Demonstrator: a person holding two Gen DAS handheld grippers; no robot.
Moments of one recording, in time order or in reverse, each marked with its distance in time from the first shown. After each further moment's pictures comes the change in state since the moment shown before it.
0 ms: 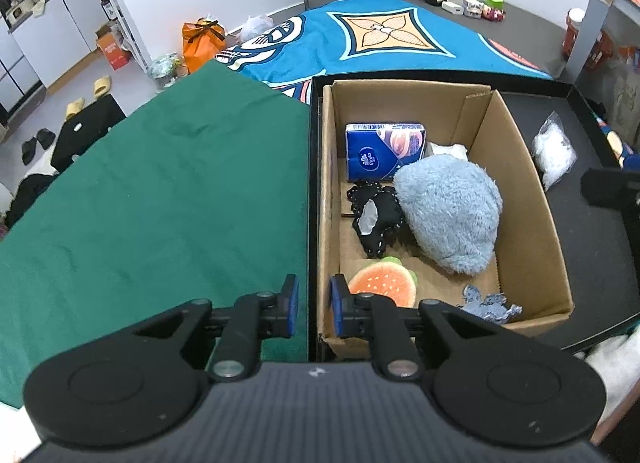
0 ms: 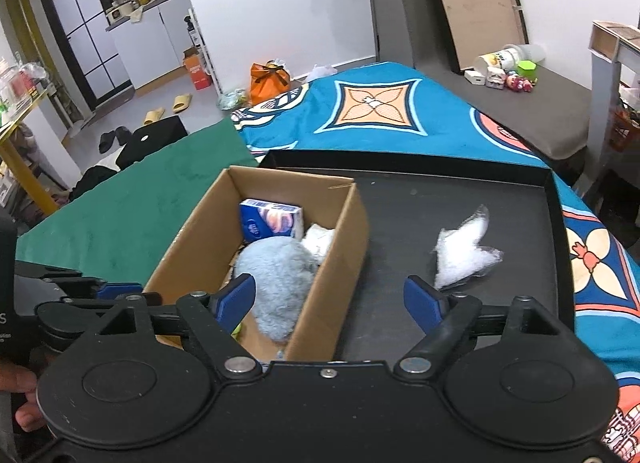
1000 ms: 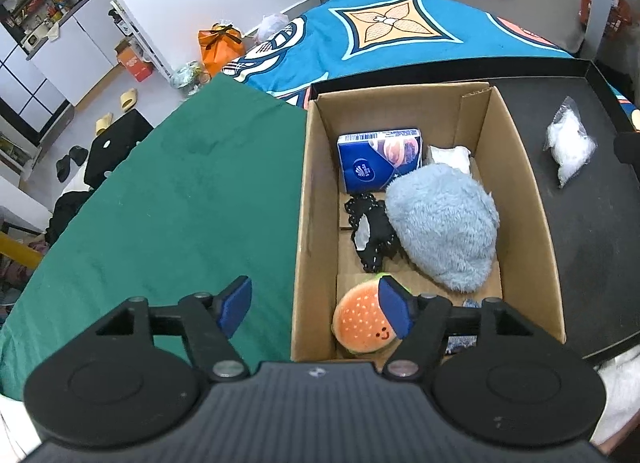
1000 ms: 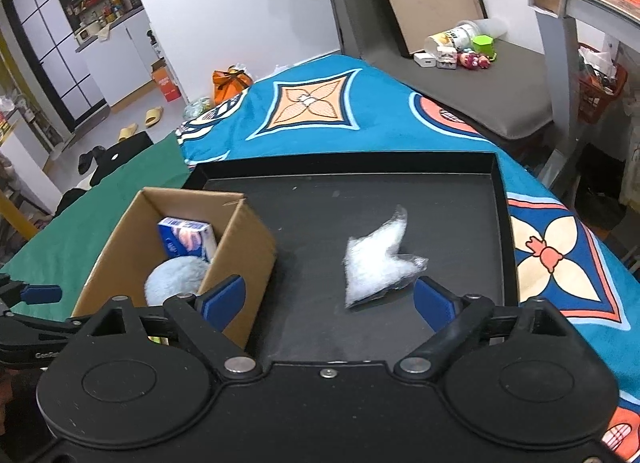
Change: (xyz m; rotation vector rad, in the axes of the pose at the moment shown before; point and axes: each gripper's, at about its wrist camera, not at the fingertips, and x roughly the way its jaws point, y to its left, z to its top) left arm -0.004 -0.043 0.023 0.065 0.043 0.148; right arm 0.021 -0.092 0.012 0.087 0.013 -0.013
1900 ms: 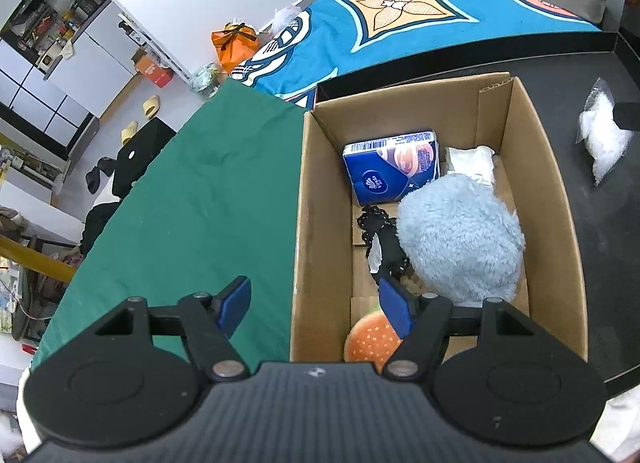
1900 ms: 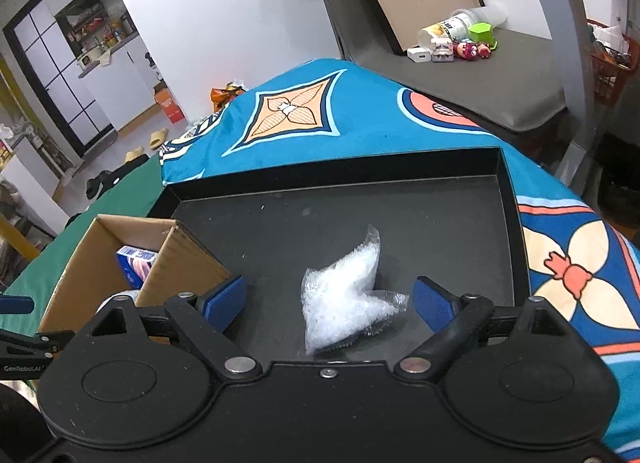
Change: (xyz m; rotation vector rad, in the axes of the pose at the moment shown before) left arm 0.020 -0.026 0.027 0.065 0.047 0.129; right arm 0.055 -0.046 0.003 0.045 -0.057 0.077
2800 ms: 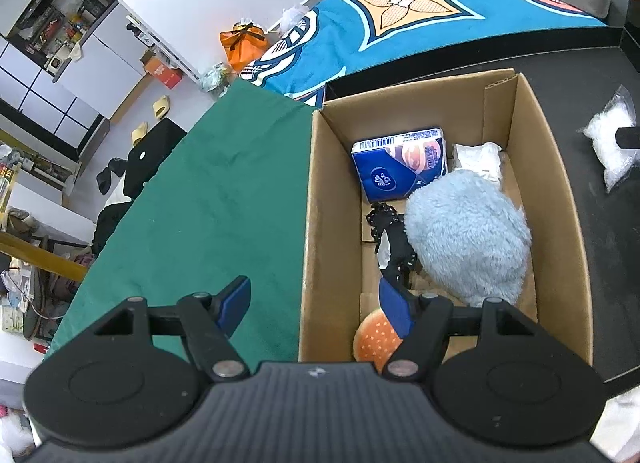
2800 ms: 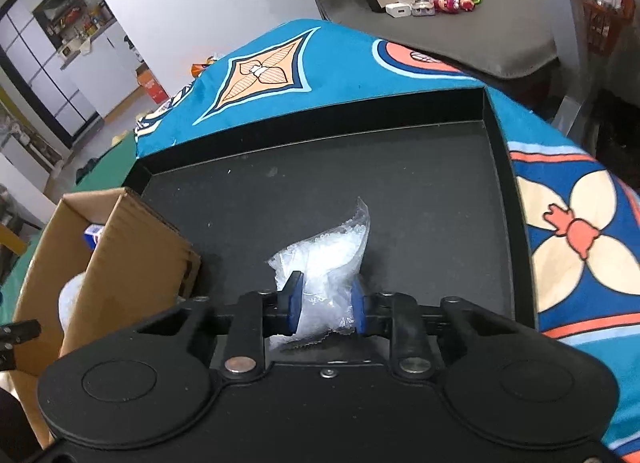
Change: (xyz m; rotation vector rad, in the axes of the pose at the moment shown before) left arm -0.006 -0.001 -0.003 0.007 -0.001 0.036; right arm 0.017 -0.019 -0.015 0.045 0.109 -0.032
